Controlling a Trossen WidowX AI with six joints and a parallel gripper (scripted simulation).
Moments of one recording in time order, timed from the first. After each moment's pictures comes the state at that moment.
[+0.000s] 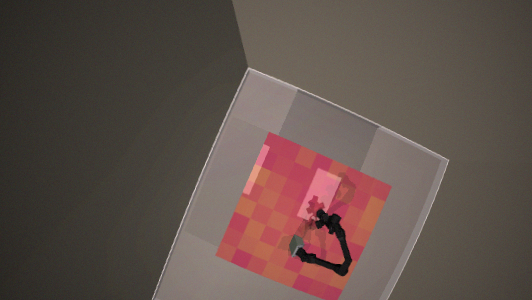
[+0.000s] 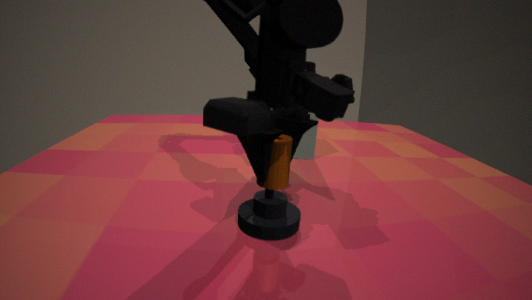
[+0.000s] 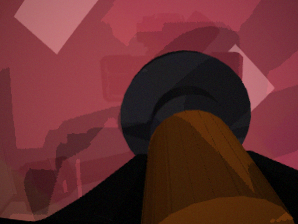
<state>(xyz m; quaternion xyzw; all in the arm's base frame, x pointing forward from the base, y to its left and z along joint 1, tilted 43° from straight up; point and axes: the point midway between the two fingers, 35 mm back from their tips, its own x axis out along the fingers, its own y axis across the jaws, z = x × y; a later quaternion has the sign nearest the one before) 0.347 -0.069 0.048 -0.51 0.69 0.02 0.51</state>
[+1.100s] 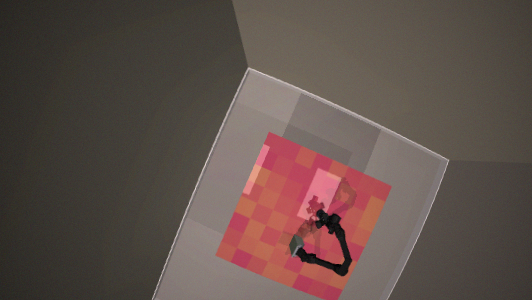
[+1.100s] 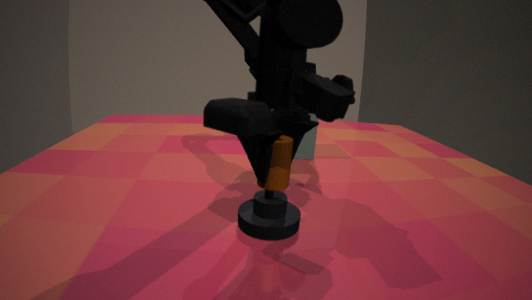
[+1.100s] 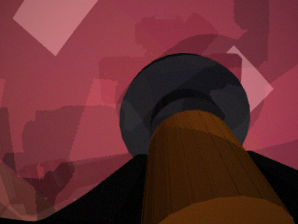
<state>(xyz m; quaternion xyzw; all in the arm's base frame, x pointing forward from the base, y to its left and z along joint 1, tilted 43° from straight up) 0.348 -0.069 0.047 -0.51 0.69 0.02 0.51</state>
